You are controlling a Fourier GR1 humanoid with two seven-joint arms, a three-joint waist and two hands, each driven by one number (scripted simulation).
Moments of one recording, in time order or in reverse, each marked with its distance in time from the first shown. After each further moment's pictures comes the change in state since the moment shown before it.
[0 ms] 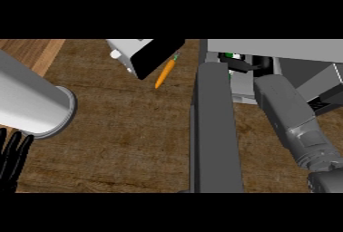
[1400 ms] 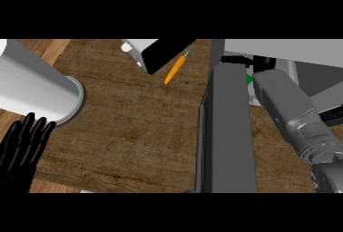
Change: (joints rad) left arm -0.103 0.012 -0.075 0.026 -0.135 0.018 0.018; right arm -0.085 -0.018 -0.012 0.130 0.053 -0.282 0.093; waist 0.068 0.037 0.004
